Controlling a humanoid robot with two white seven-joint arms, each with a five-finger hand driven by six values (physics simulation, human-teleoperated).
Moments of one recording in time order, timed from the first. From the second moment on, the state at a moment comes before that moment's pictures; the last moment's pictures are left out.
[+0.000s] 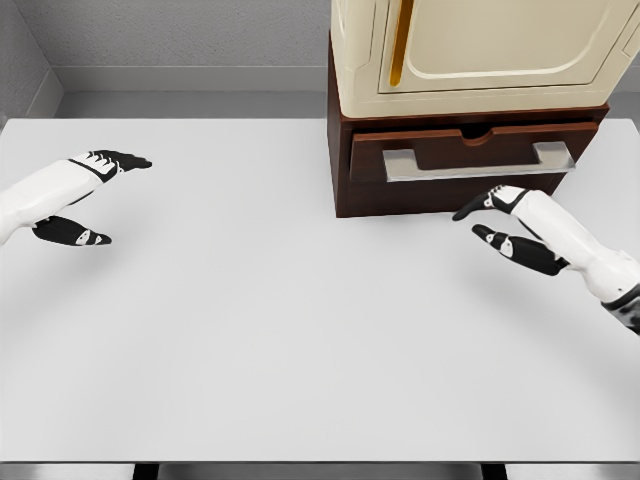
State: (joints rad) left arm -0.26 0.66 -0.01 -1.43 -0.35 -0.61 -0.56; right arm -0.04 -0.57 0.04 -1.65 0.10 -0.61 0.37
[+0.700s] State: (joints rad) left arm -0.26 0.66 -0.01 -1.44 -0.35 -0.61 -0.56; right arm -0.11 -0.50 0.06 -1.61 0.12 -0.61 0.37
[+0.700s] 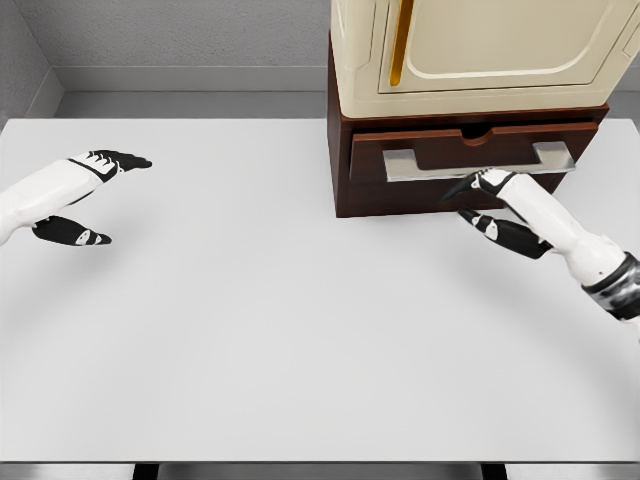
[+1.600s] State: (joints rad) left arm -0.26 0.66 -0.01 -1.43 -0.35 -0.61 -0.56; right arm -0.10 -0.52 0.08 -1.53 0.14 -0.61 0.37
